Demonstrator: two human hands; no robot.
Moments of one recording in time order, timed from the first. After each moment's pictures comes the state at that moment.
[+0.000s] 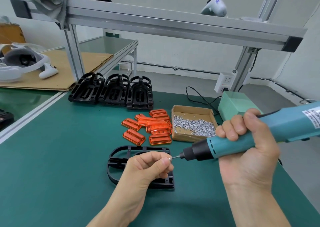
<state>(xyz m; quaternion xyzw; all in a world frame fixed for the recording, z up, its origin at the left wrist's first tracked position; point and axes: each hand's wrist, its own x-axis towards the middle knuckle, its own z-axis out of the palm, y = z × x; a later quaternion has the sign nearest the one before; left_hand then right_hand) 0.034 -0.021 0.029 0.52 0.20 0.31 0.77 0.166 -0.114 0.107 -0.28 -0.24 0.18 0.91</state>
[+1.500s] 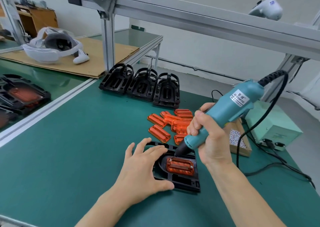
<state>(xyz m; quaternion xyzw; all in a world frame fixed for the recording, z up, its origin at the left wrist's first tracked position) -0.008 0.035 -0.013 0.91 0.32 0.17 0.20 0.148 -0.015 0.071 -0.40 -0.37 0.29 0.79</state>
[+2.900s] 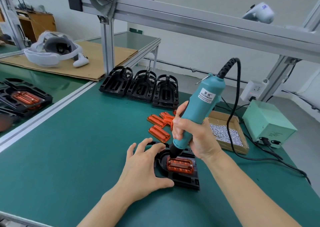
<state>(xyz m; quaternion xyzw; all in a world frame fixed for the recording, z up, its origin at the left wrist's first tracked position) -0.006 0.032 -0.011 0.89 0.32 0.23 0.22 0.147 -0.003 0.068 -0.40 -0.52 0.37 0.66</state>
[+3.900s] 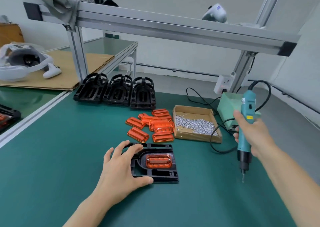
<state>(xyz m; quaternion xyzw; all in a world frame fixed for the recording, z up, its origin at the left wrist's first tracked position) -0.008 0.033 -0.018 0.88 0.34 0.23 0.23 0.299 -0.119 0.072 -0.76 -0.14 0.13 0.62</state>
